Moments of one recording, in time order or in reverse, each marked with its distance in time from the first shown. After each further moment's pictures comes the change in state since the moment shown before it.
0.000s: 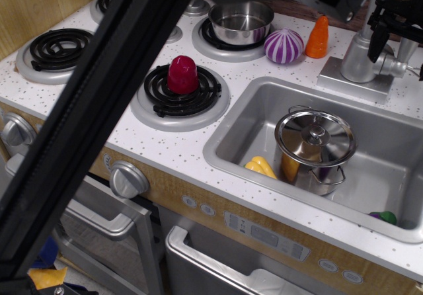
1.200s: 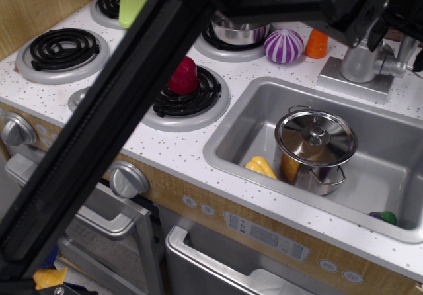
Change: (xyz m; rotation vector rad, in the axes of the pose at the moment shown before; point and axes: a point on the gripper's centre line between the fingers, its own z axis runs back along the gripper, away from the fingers) arm 0.037 0.006 -0.018 0.092 -0.185 -0.026
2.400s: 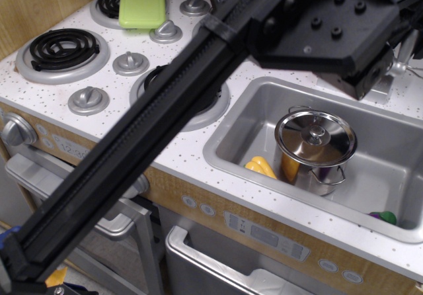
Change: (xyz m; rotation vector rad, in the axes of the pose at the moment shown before) arm 0.011 -0.017 -0.004 0.028 -0.046 0.002
